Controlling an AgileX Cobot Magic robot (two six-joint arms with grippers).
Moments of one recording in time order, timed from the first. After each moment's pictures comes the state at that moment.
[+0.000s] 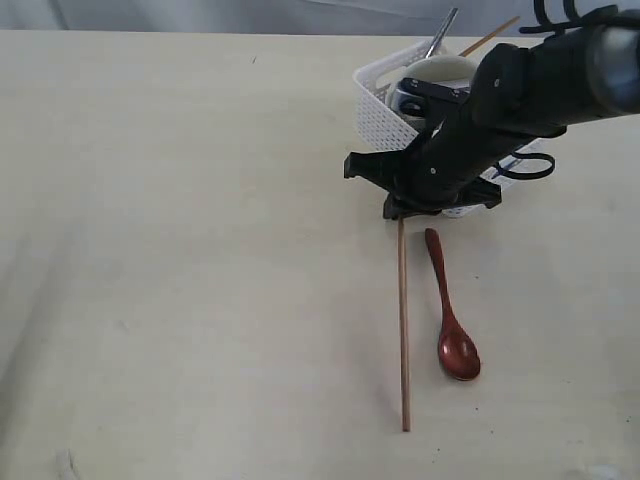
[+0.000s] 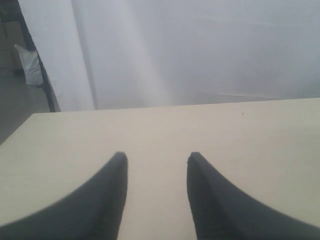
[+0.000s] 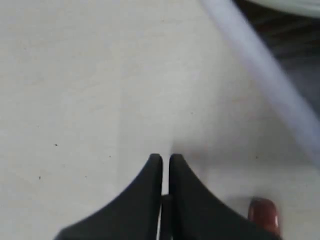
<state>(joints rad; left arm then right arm) 0.09 0.00 0.00 0.16 0.19 -0.12 0.44 1.92 -1.03 0.40 0.42 0.09</state>
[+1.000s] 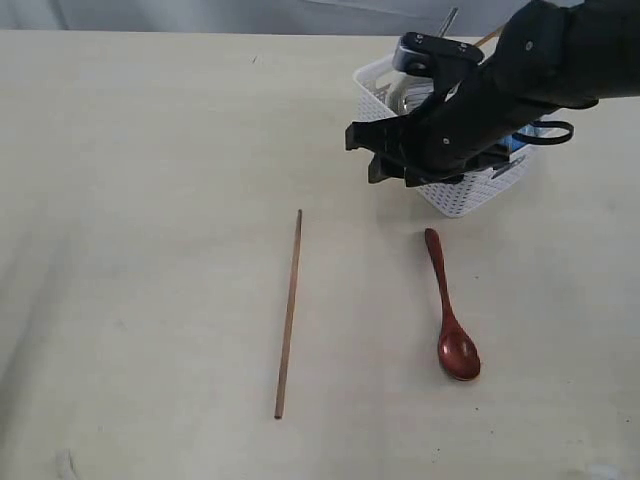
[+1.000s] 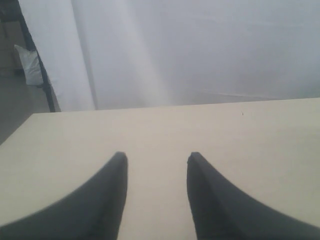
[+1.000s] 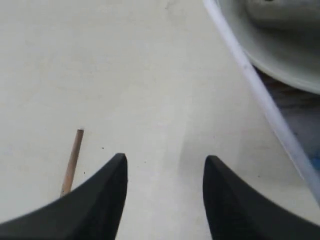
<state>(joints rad) 0.09 0.00 0.00 0.16 0.19 -0.12 0.44 1.80 -1.03 0.40 0.43 -0.02</state>
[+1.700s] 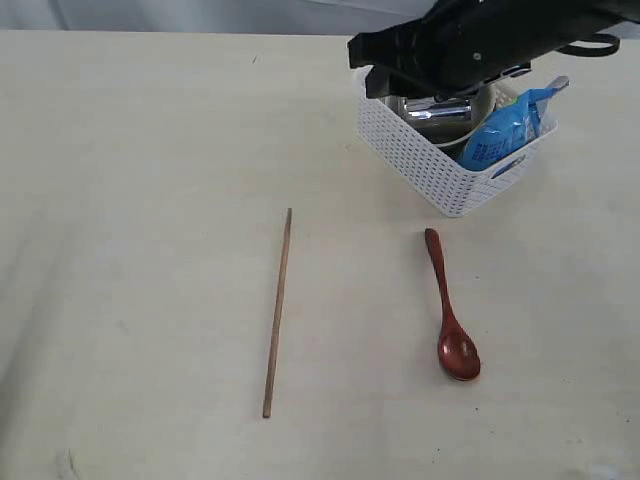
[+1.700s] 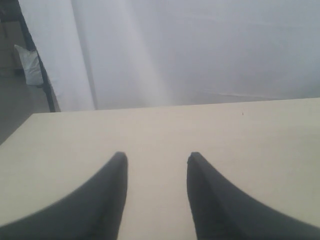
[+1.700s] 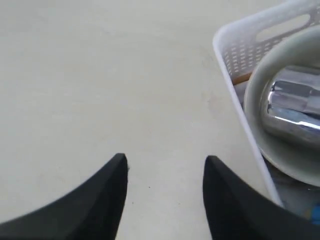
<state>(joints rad) 0.09 0.00 0.00 0.16 0.19 -0.12 0.44 1.59 -1.11 0.39 0.49 -0.13</state>
